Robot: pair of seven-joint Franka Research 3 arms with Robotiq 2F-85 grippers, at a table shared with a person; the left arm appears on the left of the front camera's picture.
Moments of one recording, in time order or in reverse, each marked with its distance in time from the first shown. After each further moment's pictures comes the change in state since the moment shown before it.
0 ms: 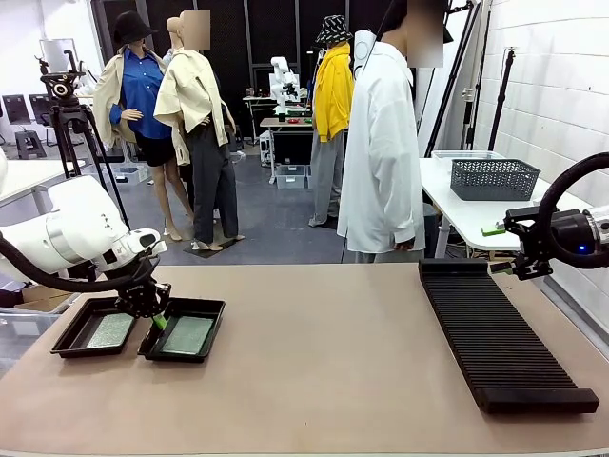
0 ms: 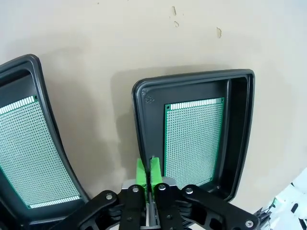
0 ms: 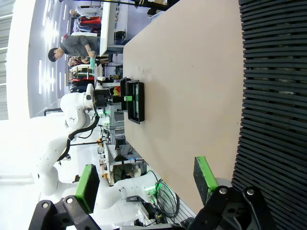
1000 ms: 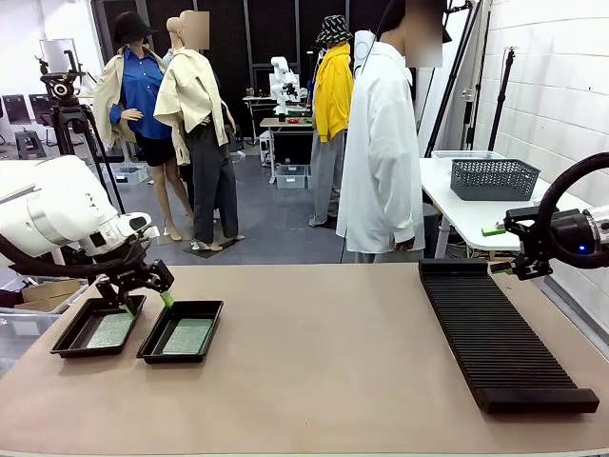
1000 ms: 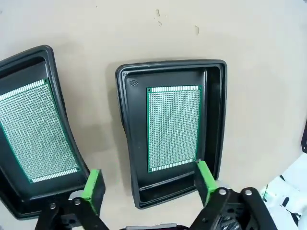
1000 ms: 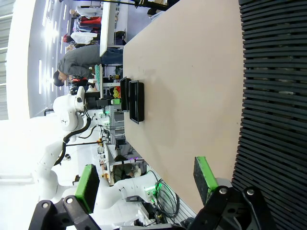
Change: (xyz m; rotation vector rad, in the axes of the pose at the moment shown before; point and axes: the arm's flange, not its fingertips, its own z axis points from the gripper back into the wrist) left arm -0.009 -0.006 0.043 -0.030 -0.004 0.012; right arm 0.000 0.000 0.000 0.000 0.000 0.000
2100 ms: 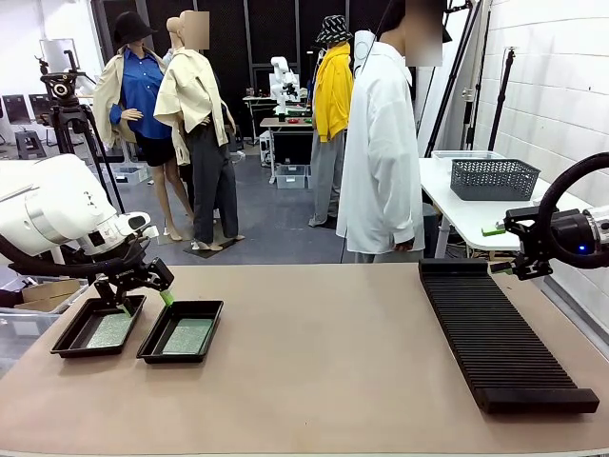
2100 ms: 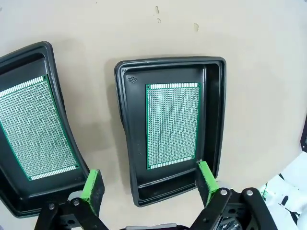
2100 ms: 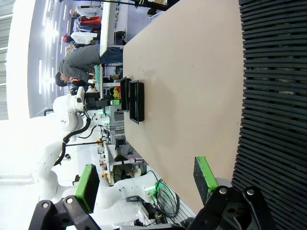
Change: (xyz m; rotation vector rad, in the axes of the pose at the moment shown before) left arm -0.001 0.000 0.001 -0.003 0.009 0.002; right arm 0.000 0.000 0.000 0.000 0.000 0.000
